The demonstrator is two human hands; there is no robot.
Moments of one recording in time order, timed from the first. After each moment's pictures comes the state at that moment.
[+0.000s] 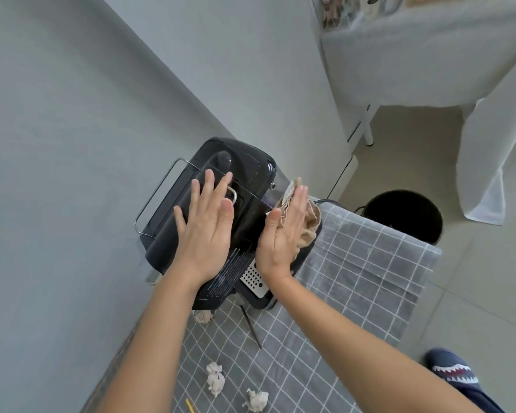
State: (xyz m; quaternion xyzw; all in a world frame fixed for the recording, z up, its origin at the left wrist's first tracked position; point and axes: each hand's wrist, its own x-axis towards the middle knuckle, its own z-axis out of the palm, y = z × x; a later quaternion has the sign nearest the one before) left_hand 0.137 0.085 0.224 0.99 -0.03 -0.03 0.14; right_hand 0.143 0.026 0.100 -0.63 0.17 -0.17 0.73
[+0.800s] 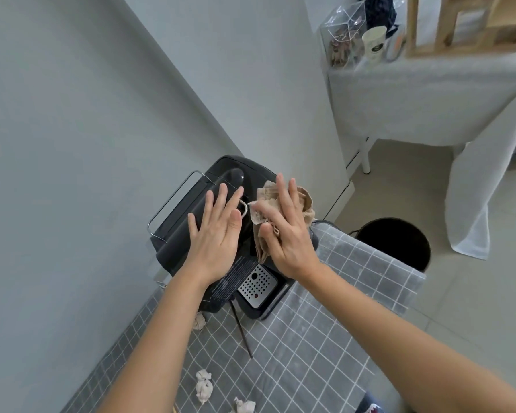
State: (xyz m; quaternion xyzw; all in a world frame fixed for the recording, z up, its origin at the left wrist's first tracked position) left_hand 0.135 0.086 0.230 0.99 -0.03 -0.04 0.13; right_hand 0.158 -0.035 0.112 -0.75 -0.17 -0.25 0.59
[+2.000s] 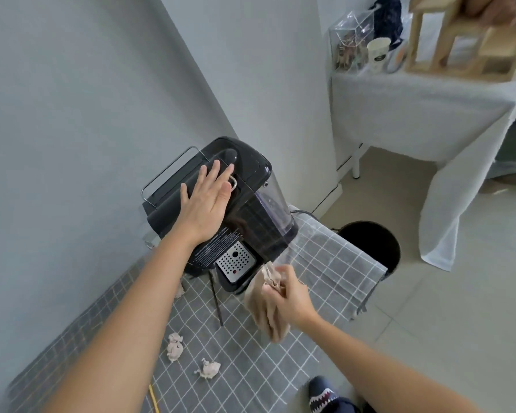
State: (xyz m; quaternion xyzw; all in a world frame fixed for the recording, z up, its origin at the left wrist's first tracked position) left_hand 0.142 0.088 0.223 0.99 -0.03 -0.02 0.11; right_hand 0.038 -0.069 0.035 -0.74 0.00 0.28 0.61
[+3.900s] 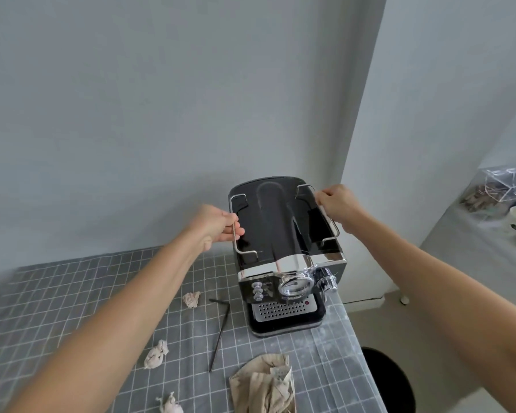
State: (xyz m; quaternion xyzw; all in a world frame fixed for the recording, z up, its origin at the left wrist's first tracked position) left_hand 0.146 0.211 0.267 0.66 0.40 0.10 0.63; right_hand 0.338 0.037 0.259 -0.87 -0.19 0.15 0.43
